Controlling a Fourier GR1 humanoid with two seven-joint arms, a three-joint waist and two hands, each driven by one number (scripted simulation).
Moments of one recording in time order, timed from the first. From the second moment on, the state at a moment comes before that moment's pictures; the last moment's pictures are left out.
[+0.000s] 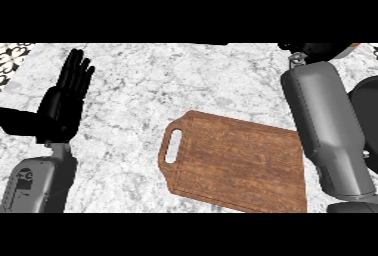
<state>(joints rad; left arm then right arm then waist) -0.32 0.16 0.08 -1.54 0.11 0.06 0.06 -0.98 -0.15 -0.15 -0.97 1.66 -0.14 1.07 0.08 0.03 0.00</state>
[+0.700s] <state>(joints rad) -0.30 0.18 0.13 -1.51 0.11 0.08 0.05 -1.00 -0.21 -0.30 -0.94 1.84 -0.14 1.13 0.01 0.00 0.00</state>
